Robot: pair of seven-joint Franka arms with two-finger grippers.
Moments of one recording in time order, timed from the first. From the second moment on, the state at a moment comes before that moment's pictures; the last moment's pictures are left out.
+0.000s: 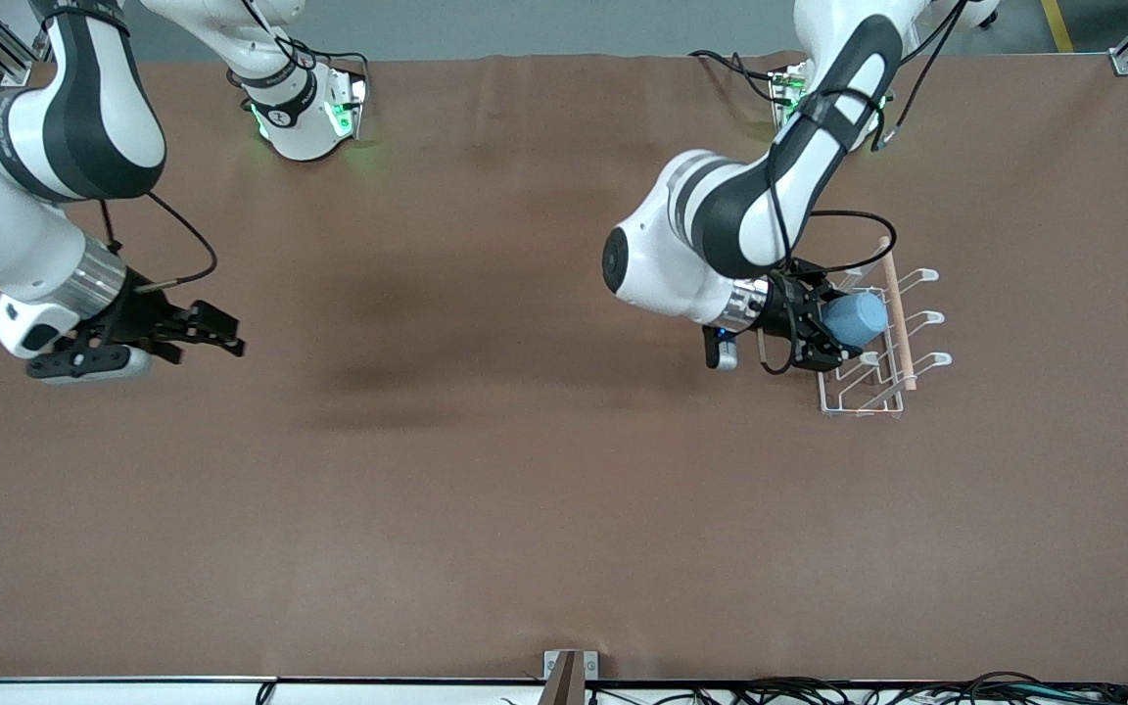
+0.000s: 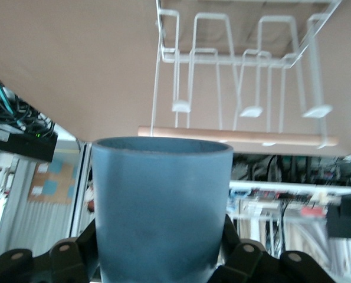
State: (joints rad) left arm -0.49 0.54 -0.23 -1.57 0.98 1.27 0.71; right arm -0.12 0.03 0.16 -1.92 0.06 2.04 -0.03
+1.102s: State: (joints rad) left arm -0.50 0.64 -0.15 -1.68 1.16 1.27 0.75; right arm -0.11 -0.06 -0.04 -1.55 -0.01 1.53 -0.01
